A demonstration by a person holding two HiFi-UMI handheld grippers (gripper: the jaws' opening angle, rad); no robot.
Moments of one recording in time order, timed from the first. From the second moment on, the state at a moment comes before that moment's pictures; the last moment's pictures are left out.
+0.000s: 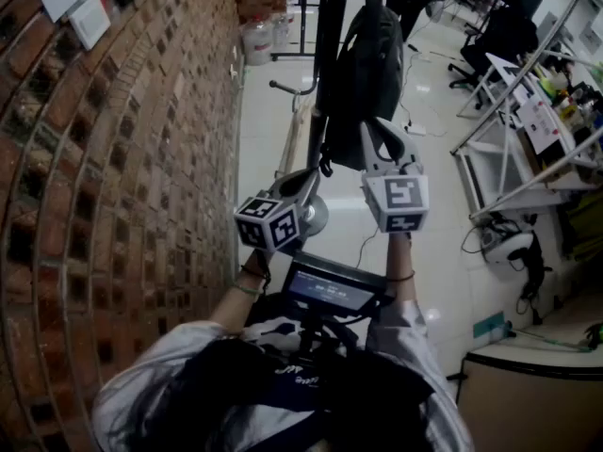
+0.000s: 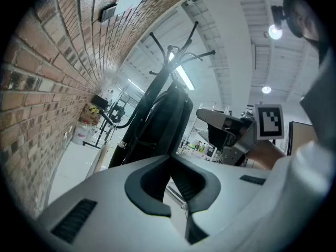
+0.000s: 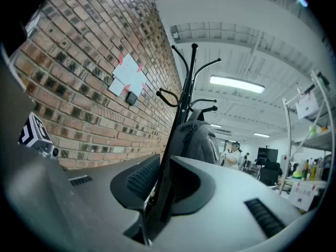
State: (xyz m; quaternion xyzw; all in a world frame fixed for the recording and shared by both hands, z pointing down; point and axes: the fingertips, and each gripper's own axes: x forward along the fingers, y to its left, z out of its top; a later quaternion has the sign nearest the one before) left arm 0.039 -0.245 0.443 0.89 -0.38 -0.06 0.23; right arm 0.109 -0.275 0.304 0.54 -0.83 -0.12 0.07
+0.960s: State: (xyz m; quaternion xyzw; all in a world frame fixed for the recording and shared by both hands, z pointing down) left arm 0.017 -0.261 0.449 0.90 -0.38 -0.04 0.23; right arm 0.107 -0.348 0.263 0.56 -0.70 -0.34 0.29
